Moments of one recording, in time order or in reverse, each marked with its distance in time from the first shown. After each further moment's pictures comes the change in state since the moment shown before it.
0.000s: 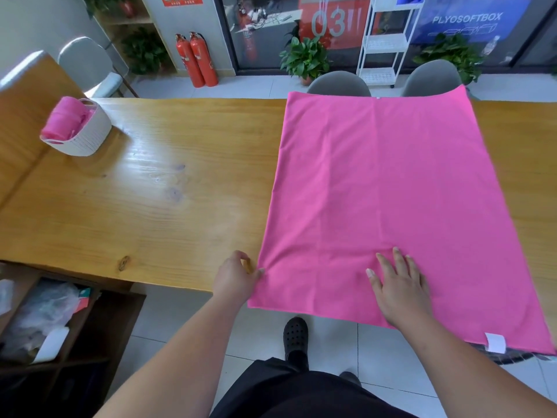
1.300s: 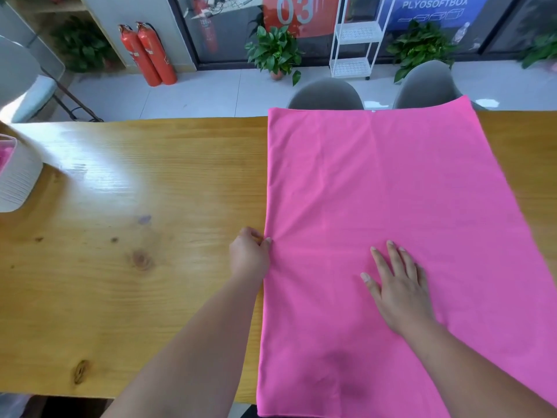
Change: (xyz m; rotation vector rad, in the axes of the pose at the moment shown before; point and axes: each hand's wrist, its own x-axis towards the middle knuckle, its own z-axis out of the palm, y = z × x) left_hand 0.199 0.139 -0.016 -0.208 0.032 0.055; right_hand 0.143 -0.061 -0.025 -0.093 0.049 -0.016
